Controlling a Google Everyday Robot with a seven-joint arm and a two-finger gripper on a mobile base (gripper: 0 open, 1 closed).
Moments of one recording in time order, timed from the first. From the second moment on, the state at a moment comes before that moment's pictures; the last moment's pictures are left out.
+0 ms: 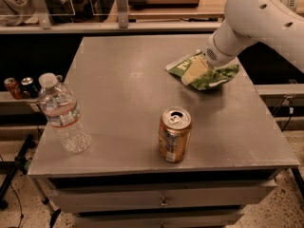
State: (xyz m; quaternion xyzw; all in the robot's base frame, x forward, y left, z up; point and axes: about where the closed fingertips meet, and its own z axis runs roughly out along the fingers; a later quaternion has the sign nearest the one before) arm 0.665 -0.183 0.853 -0.31 0.91 0.00 0.28
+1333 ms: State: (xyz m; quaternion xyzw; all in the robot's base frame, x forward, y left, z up) arm 0.664 -0.196 0.886 -0.33 0.89 0.00 0.30
